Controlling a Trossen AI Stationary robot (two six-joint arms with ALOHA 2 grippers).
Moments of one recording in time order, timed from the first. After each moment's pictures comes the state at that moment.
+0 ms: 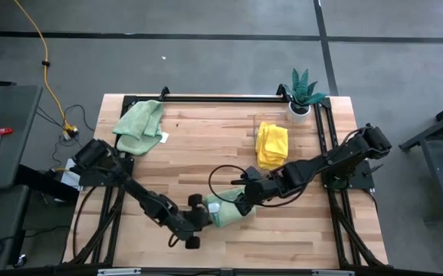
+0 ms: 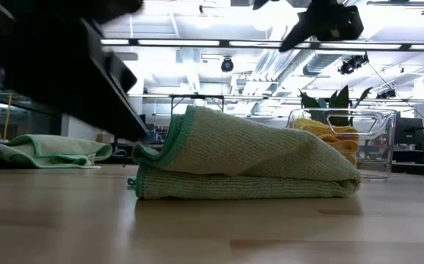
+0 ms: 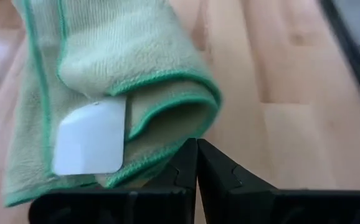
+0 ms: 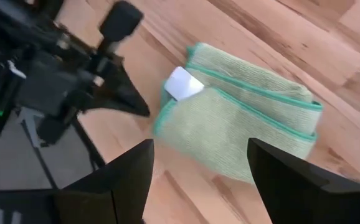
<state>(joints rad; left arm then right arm) -0.52 1.84 0.91 0.12 -0.44 -0.47 0.39 1.63 1.33 -0.64 0.16 1.21</state>
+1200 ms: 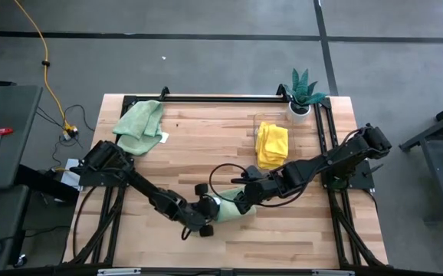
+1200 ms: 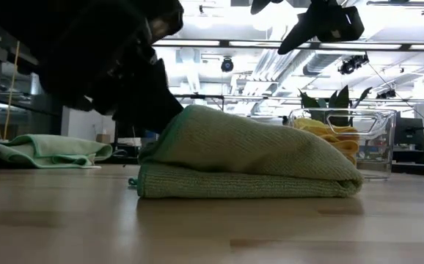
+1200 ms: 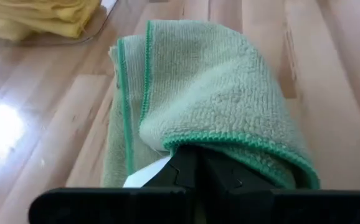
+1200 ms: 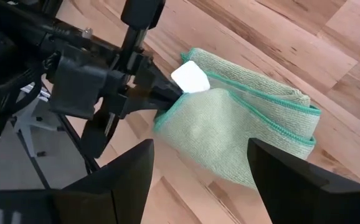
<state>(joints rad) -0.42 1.92 0.94 0.23 -0.62 -0.36 0.39 1.63 1.33 -0.65 0.18 1.24</state>
